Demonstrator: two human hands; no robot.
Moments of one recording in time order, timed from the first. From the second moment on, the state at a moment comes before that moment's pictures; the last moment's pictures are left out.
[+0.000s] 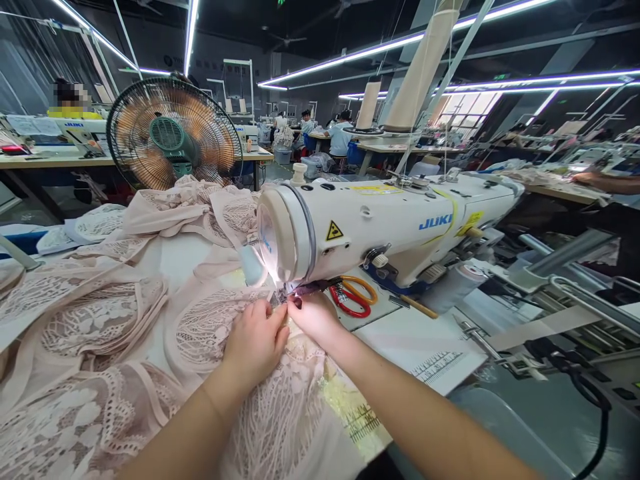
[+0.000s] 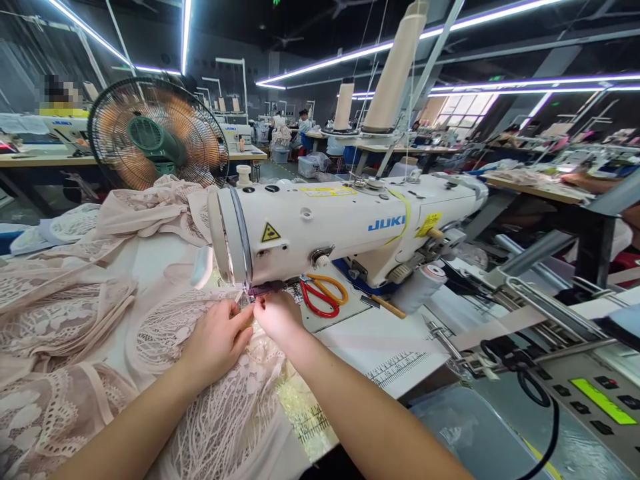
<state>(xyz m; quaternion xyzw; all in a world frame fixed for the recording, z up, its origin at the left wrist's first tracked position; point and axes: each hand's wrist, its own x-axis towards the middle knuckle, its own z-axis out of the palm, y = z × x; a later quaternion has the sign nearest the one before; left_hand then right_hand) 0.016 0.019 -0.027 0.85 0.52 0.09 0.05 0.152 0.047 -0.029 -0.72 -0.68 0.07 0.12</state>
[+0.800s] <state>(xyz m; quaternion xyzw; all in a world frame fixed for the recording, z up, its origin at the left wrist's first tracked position) 0.016 0.020 -0.028 0.85 0.52 0.09 0.05 0.151 0.047 -0.028 -0.73 -0.66 0.07 0.12</state>
